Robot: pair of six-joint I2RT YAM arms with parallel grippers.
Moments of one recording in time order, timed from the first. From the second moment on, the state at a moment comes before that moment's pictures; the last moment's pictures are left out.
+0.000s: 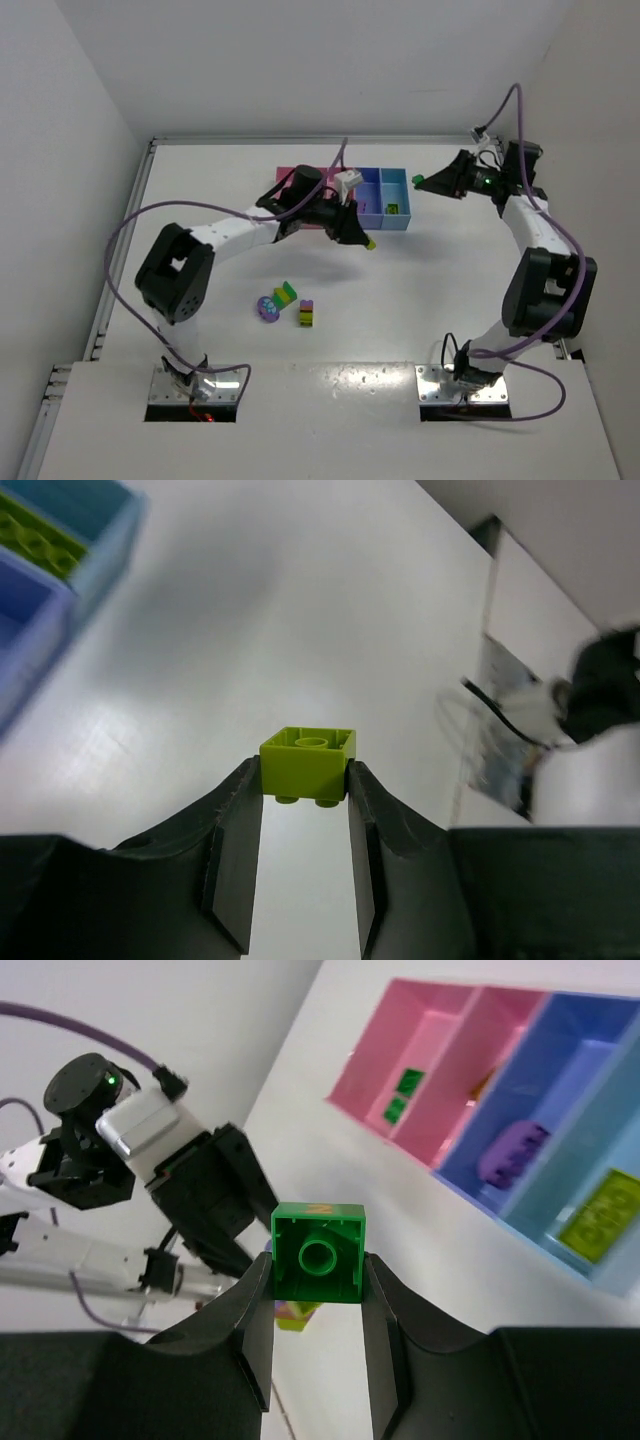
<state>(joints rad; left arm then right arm) -0.61 1.77 1.21 0.06 0.79 -0.24 -0.22 1.62 1.16 -0.07 -1.25 0.33</state>
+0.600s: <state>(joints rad) -0.65 2.37 1.98 -0.02 0.46 -0.24 -0.45 1.29 0.90 -0.17 -1.19 0.27</state>
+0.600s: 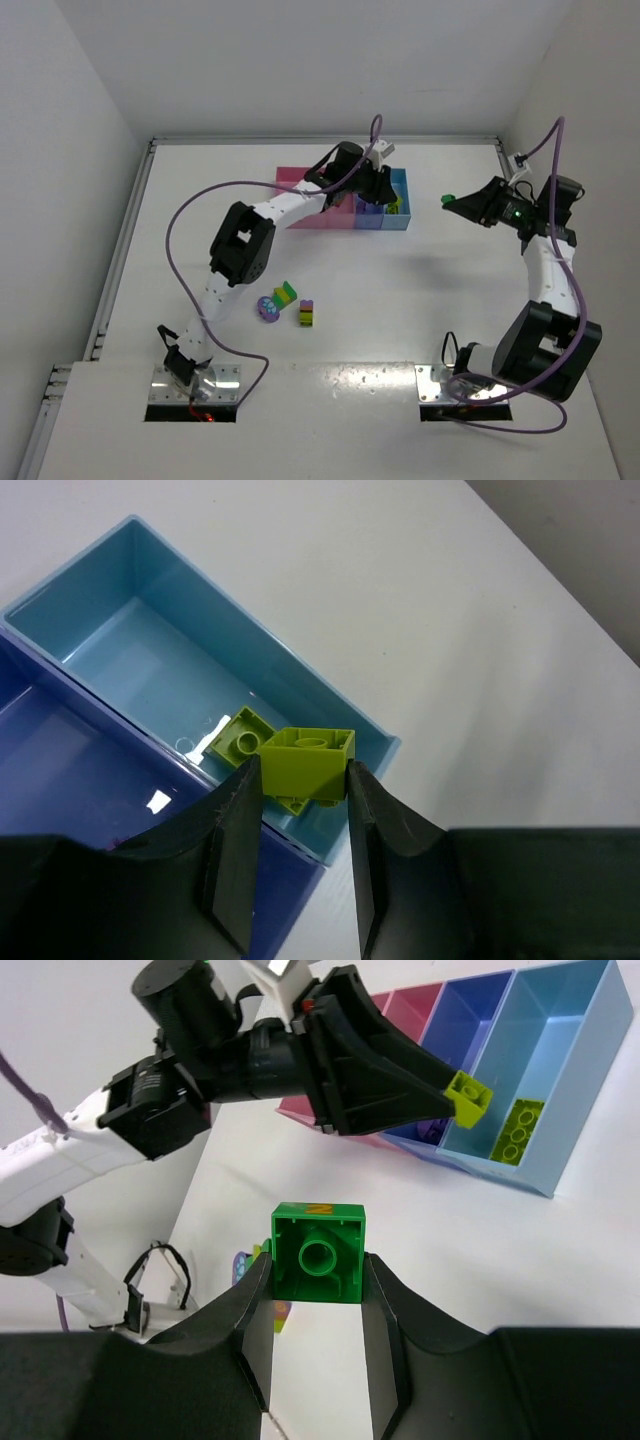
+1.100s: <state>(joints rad) -0.65 2.58 2.26 -0.01 0.33 -0.20 -0.47 1.27 0.90 -0.19 -1.19 0.27</state>
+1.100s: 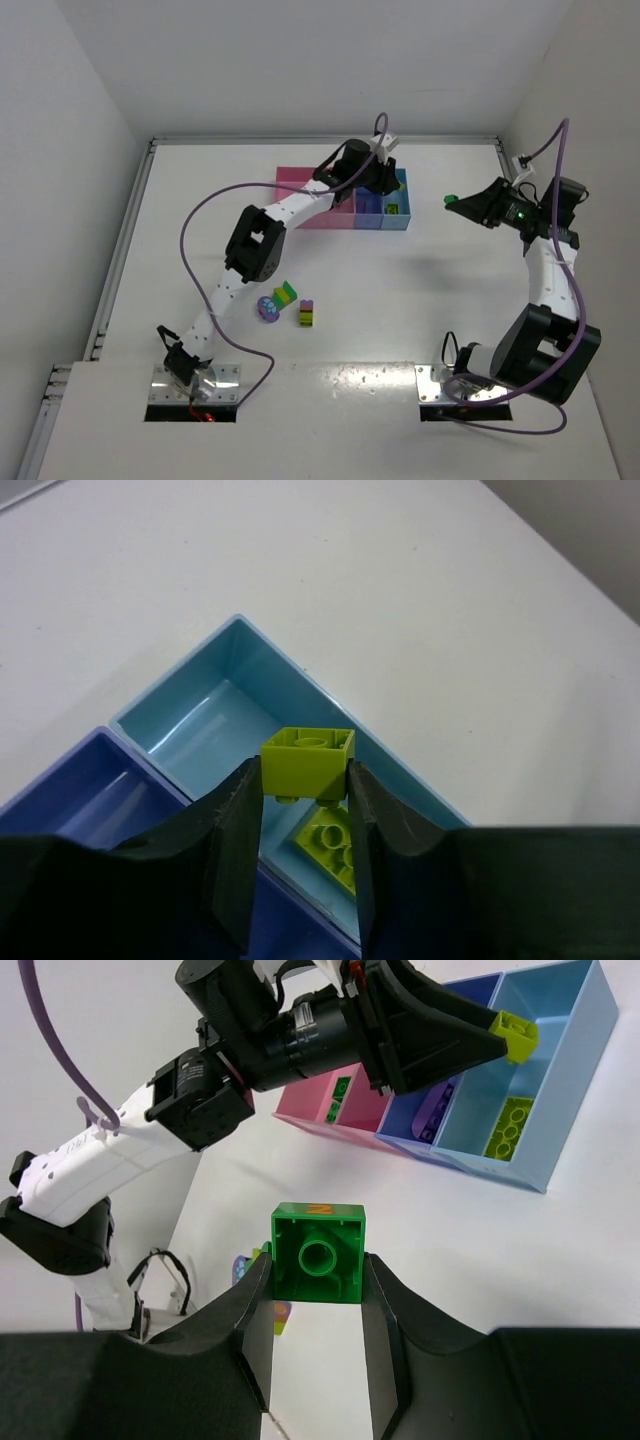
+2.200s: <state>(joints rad) -0.26 1.89 1.87 -0.05 0.15 -0.26 0.01 1.91 1.53 -0.20 -1.08 0.19</state>
